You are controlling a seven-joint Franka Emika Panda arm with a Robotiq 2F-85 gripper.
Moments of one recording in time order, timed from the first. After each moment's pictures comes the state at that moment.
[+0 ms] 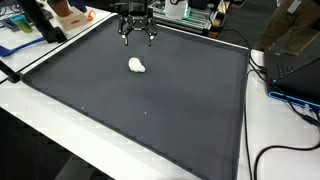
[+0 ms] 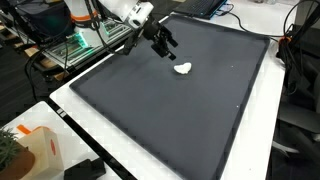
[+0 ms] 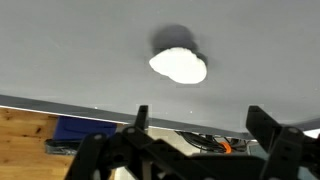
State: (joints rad) arm 0.63 0.15 -0.57 -2.51 2.25 2.70 -2.56
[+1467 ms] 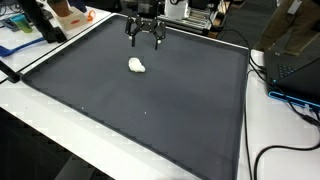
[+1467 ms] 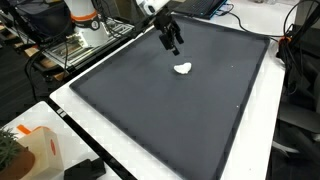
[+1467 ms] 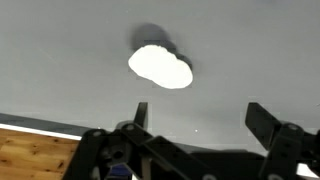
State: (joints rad) arm 0.68 0.20 -0.42 -2.38 2.16 3.07 -2.22
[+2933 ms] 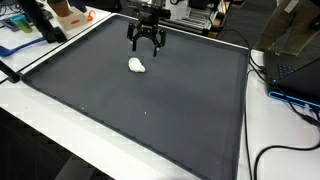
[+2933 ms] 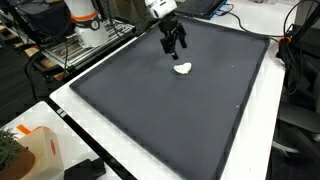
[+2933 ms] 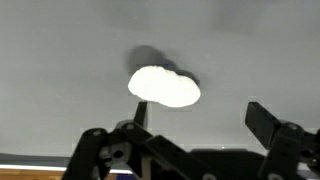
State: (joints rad) arm 0.60 0.29 -0.27 -2.35 1.78 3.19 -1.57
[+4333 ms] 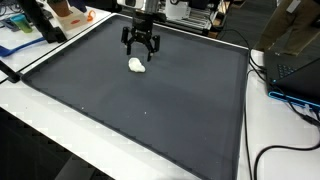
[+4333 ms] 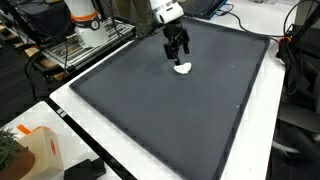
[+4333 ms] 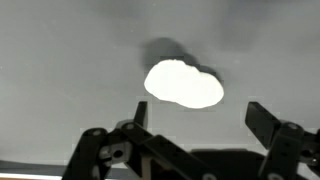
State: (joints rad) arm 0.63 0.35 -0.35 -2.39 1.17 3.16 -0.95
